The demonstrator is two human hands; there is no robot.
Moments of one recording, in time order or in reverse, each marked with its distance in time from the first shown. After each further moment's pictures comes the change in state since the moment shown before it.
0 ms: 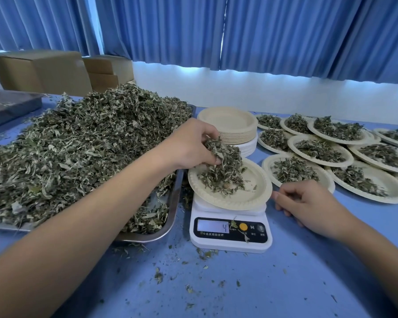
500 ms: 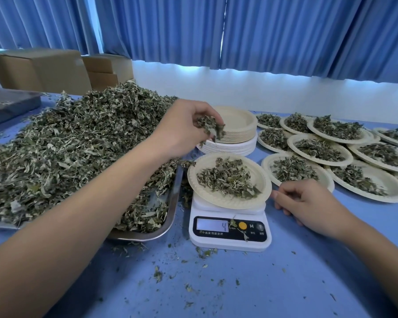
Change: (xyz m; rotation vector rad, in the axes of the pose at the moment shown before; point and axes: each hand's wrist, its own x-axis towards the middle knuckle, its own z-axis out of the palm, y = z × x) left_hand -0.002 0.003 -0.016 -0.112 0.241 0.217; right_hand 0.001 0.002 0.001 -0.011 0.003 -0.015
